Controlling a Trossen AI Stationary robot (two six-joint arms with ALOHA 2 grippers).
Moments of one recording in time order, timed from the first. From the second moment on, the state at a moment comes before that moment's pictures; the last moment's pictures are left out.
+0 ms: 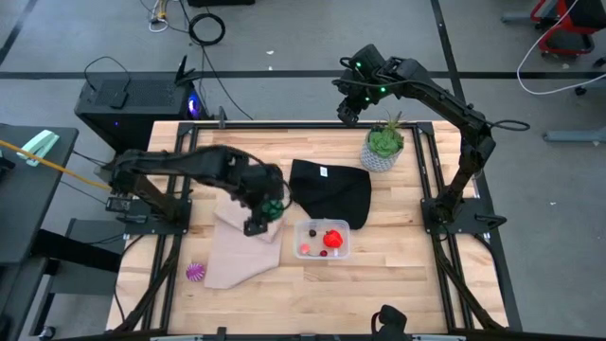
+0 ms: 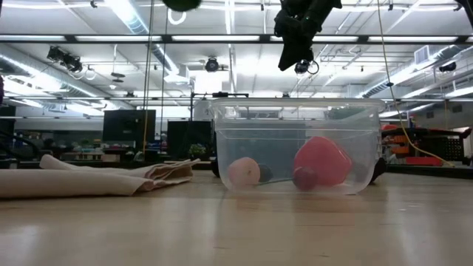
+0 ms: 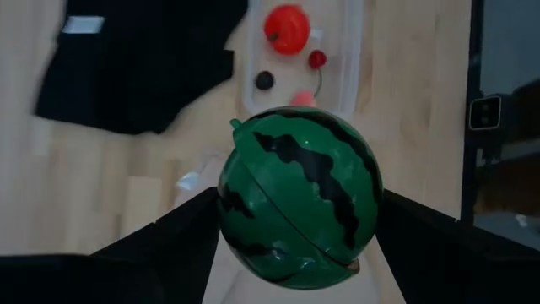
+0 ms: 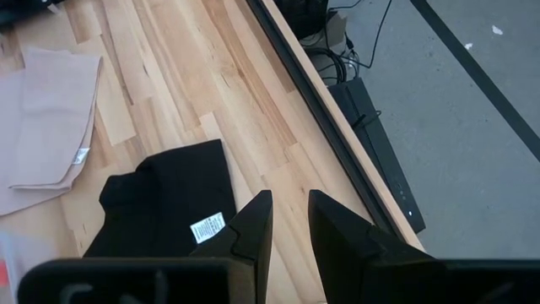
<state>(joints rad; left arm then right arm) -0.11 1.62 1.84 -1.33 0.02 -0.22 -0.67 1.71 1.90 -1.13 -0.19 -0.14</state>
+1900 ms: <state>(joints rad) -0.11 2.30 2.35 -1.29 -0.01 -0.10 -0.72 1.71 1.90 -1.20 -0.19 -0.21</state>
